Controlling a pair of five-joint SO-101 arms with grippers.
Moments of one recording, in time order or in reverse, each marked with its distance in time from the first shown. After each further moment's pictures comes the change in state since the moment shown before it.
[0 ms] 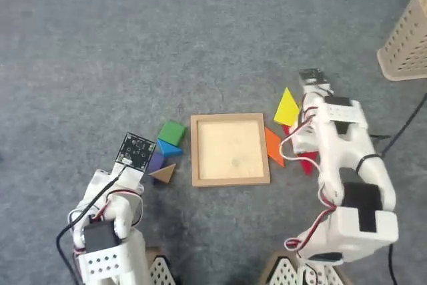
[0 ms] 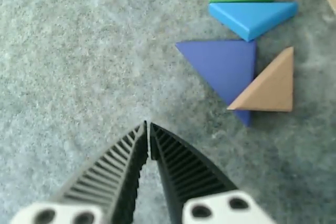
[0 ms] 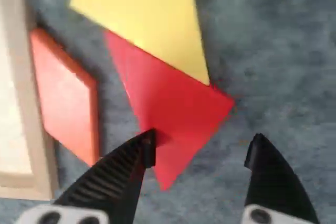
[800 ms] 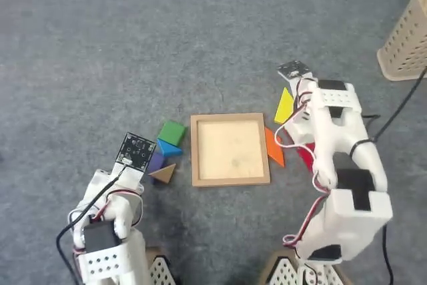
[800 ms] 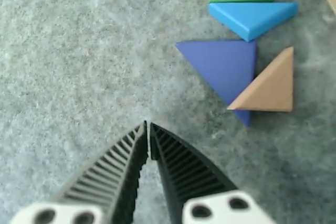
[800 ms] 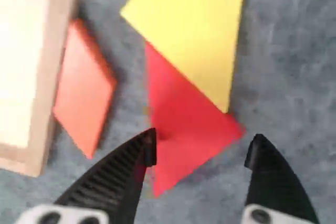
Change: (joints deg) left arm 0.0 0.0 0.0 0.0 0.0; right arm -3.0 7.2 -13.5 8.2 14.5
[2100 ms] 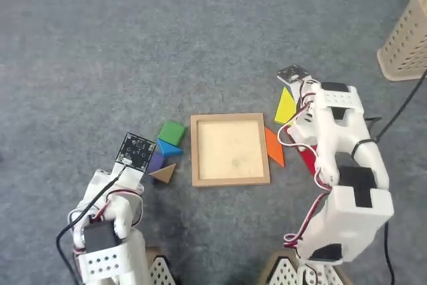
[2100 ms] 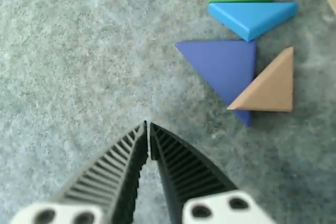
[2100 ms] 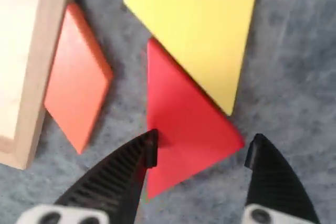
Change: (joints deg) left arm 0.0 0.0 0.0 0.0 0.0; right arm 1.2 2.8 1.0 -1.2 5.1
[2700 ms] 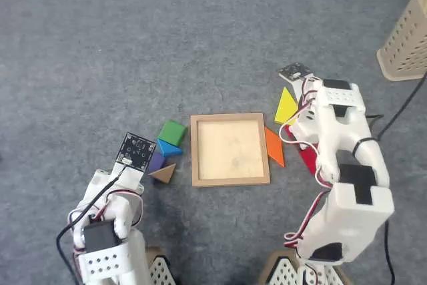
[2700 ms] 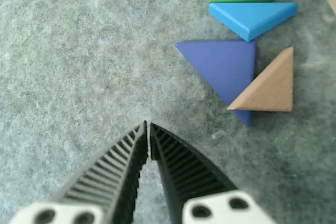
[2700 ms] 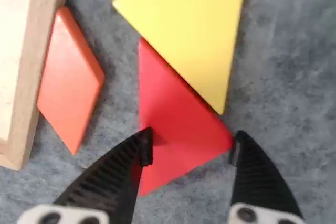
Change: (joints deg) left arm 0.0 0.0 0.0 0.0 -0.1; right arm 0.4 -2.0 1.3 0.7 0.0
